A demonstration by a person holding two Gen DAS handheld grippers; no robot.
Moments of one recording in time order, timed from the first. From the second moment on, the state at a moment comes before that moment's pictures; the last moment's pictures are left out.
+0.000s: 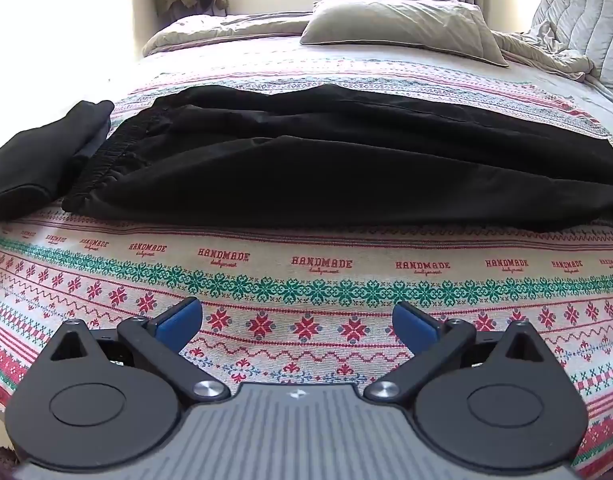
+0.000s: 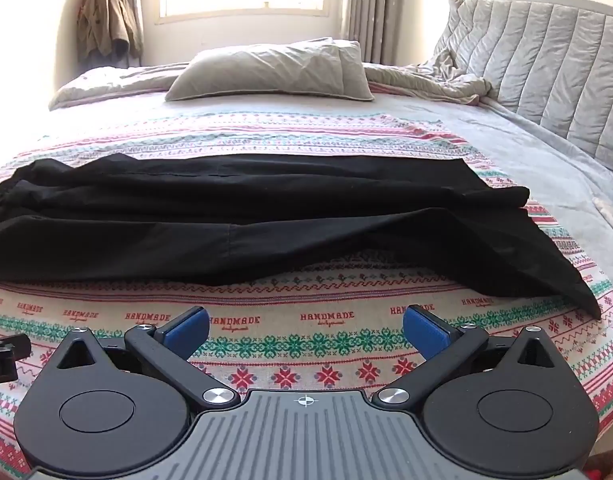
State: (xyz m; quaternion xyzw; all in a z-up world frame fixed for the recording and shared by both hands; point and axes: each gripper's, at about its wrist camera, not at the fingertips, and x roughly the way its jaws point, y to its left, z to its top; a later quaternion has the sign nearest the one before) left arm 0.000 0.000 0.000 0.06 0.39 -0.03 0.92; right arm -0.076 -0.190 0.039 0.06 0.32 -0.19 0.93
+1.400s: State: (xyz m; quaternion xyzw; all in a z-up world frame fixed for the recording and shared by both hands) left arm -0.003 -0.001 0.001 0.06 0.39 -0.04 0.92; right arm -0.073 -0.192 0.034 0.06 0.32 -0.19 0.93
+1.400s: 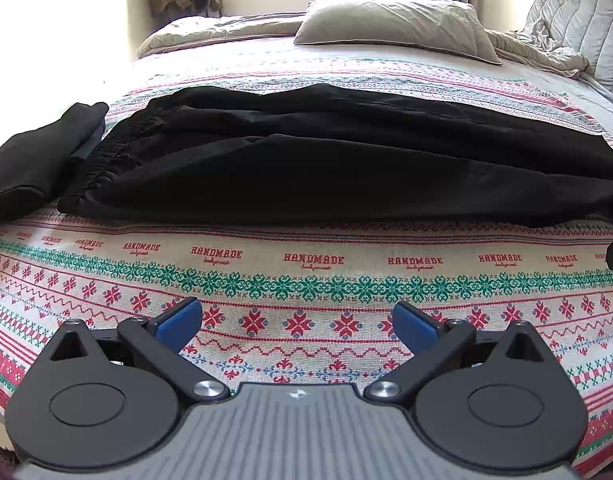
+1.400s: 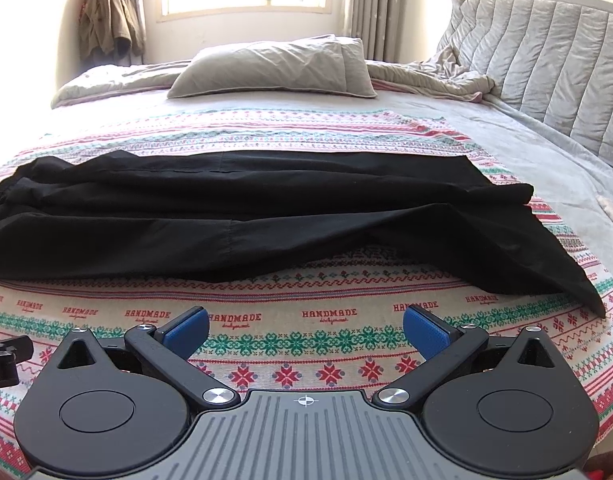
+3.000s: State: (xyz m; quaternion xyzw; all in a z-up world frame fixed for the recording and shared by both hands) left arm -0.004 0.012 0.003 0.05 0.34 -0.02 0.94; right arm -0.071 -0.201 0.029 0.07 0.32 -0.17 0.93
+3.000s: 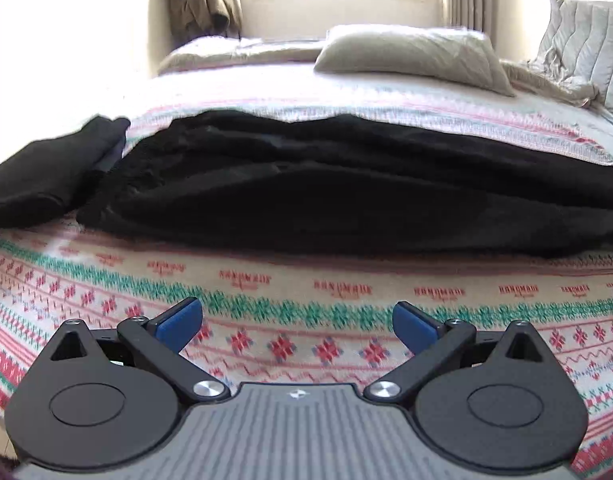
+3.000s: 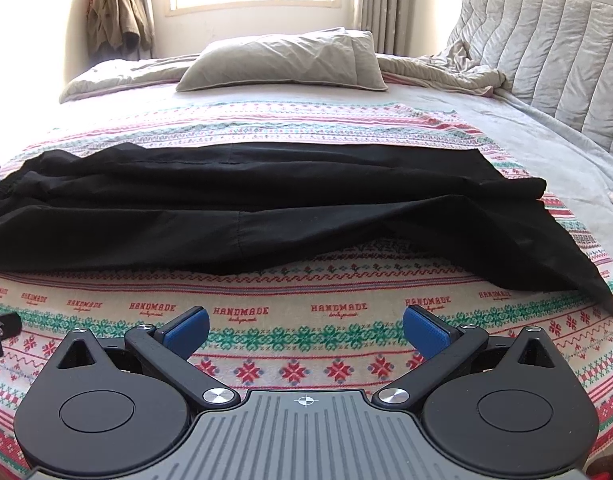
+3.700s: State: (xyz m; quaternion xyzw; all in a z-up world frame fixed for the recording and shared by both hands) left arm 0.072 0.171 0.016 -0.18 0.40 -0.04 0.90; right arm -0.113 -0.377 0.035 0.25 0.31 -0.23 0.89
